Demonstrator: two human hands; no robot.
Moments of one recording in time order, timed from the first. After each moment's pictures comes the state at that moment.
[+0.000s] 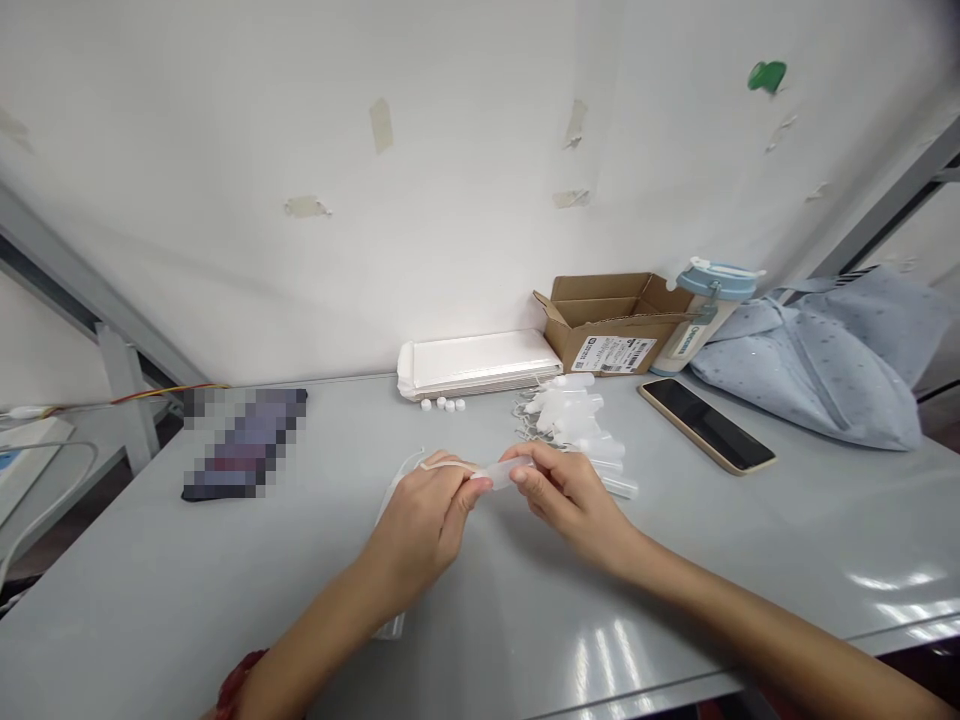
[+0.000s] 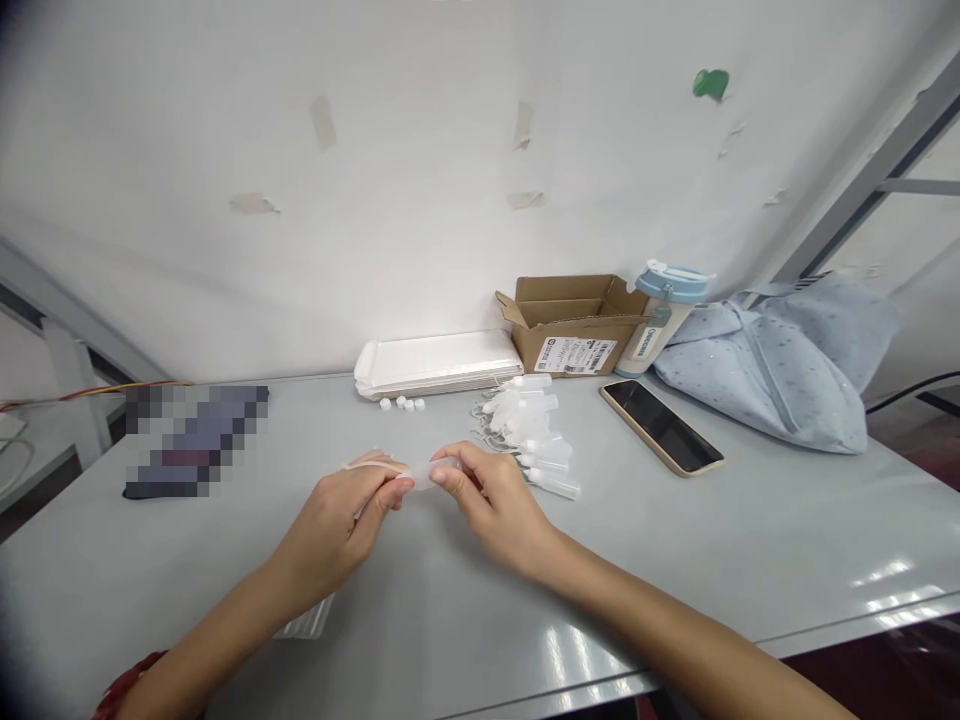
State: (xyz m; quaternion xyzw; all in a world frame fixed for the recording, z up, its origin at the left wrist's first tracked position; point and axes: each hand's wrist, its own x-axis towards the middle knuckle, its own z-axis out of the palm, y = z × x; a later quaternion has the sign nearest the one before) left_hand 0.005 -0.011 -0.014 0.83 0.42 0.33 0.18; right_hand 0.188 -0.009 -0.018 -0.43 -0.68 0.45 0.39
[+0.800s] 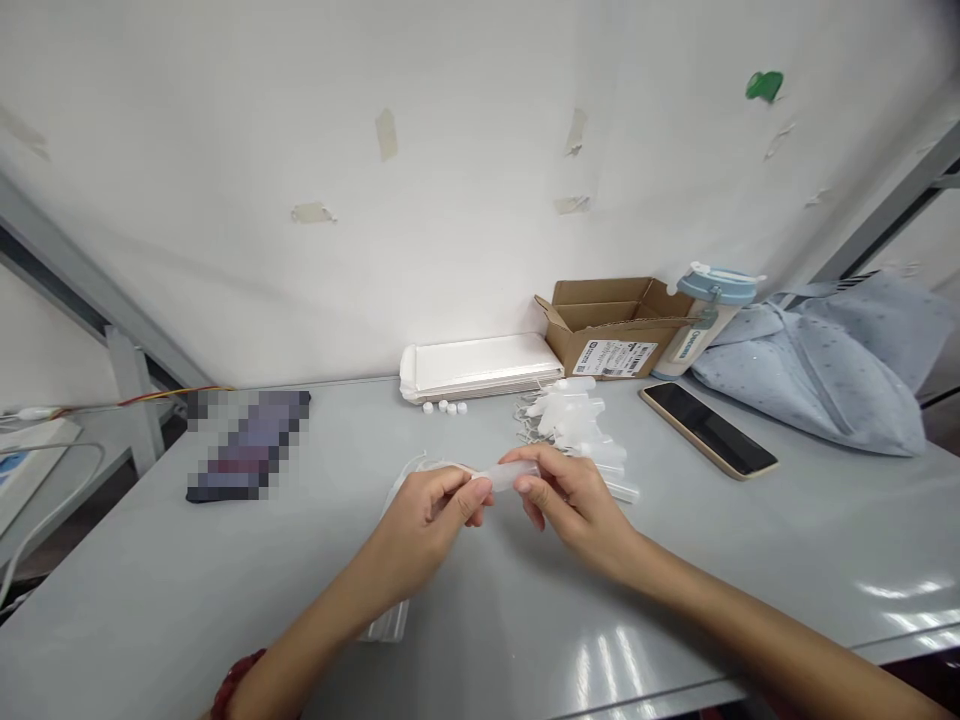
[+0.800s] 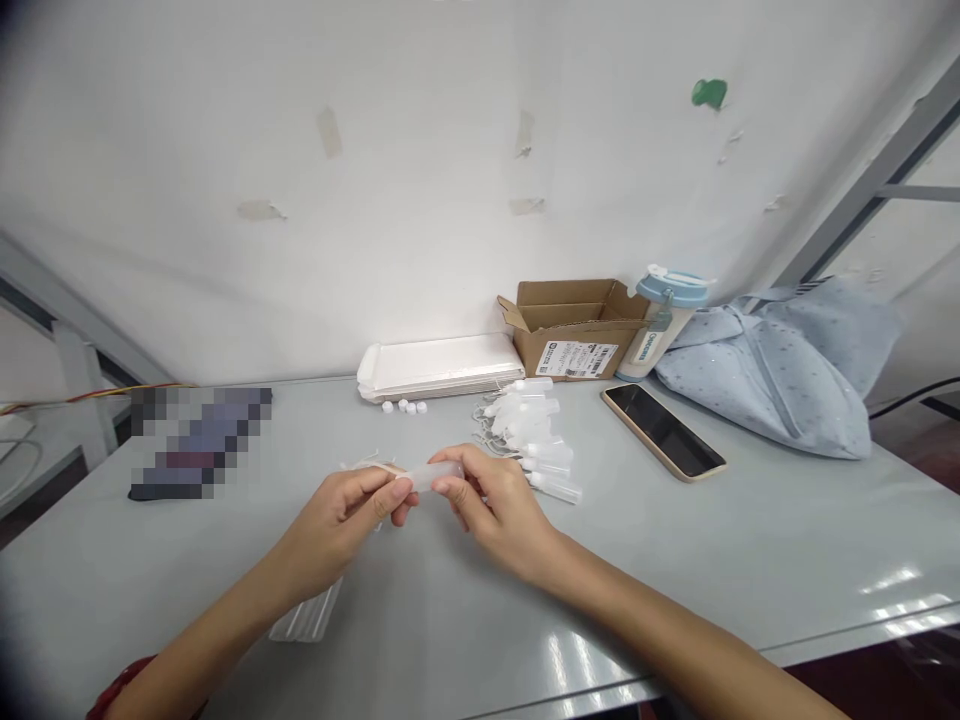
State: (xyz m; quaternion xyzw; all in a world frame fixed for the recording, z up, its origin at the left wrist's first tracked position) left_hand 0.002 -0.013 -0.002 0.73 0.47 0.28 0.40; right_hand 0.193 -0.009 -0.022 -0.41 -0.74 0.37 0.39
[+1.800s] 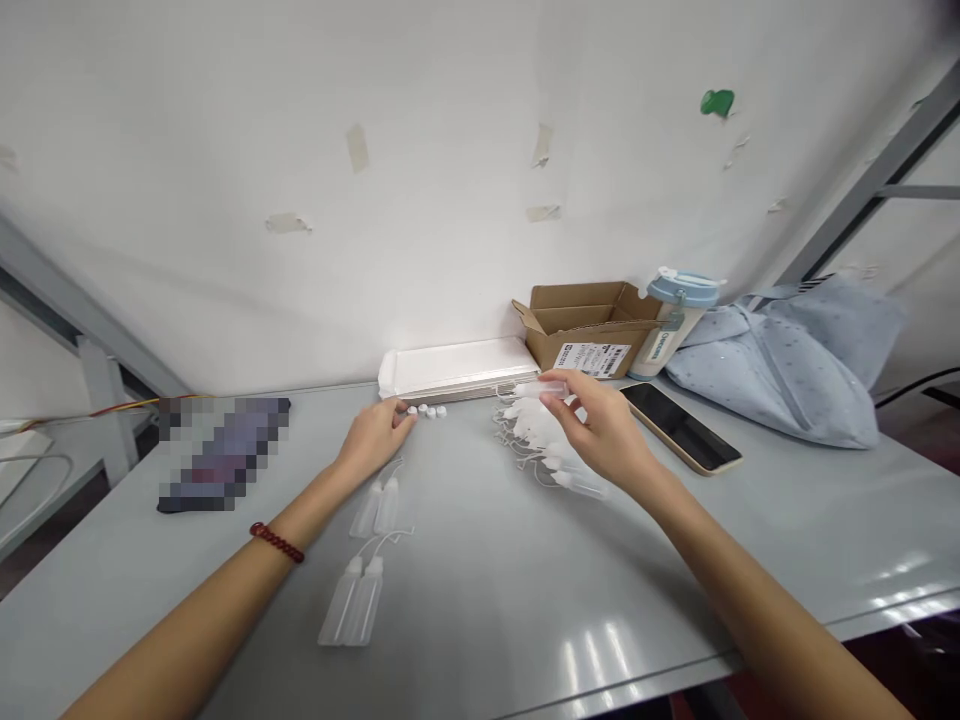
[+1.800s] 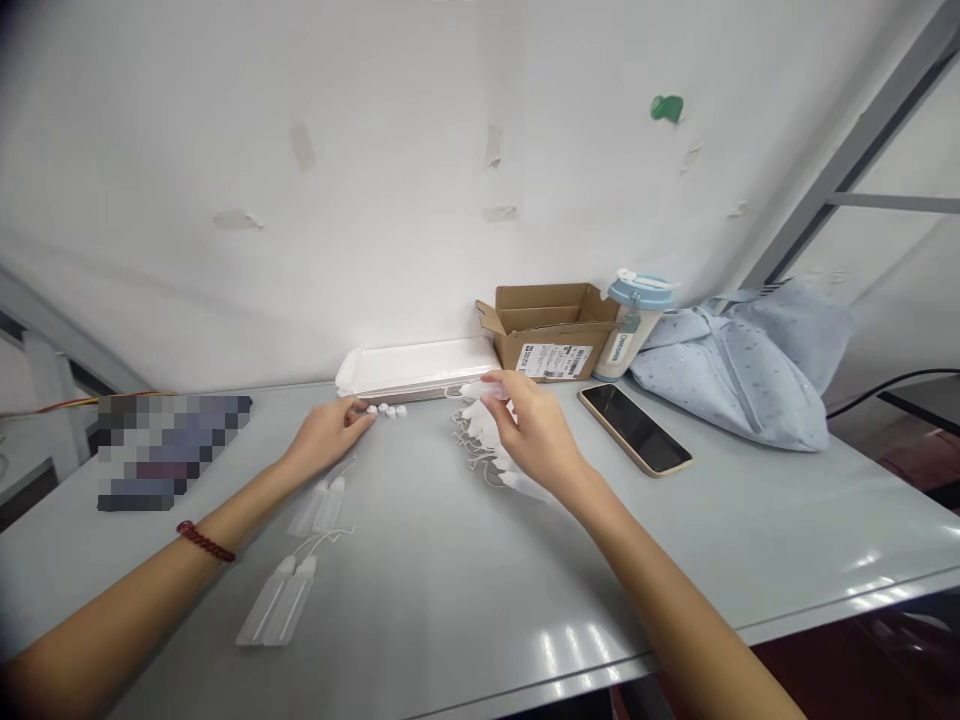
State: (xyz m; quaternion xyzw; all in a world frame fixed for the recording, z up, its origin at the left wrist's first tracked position) left_hand -0.038 0.104 -0.047 0.74 0.64 0.20 0.11; right_hand 0.249 0.038 0.001 -0.51 -0.75 0.08 0.42
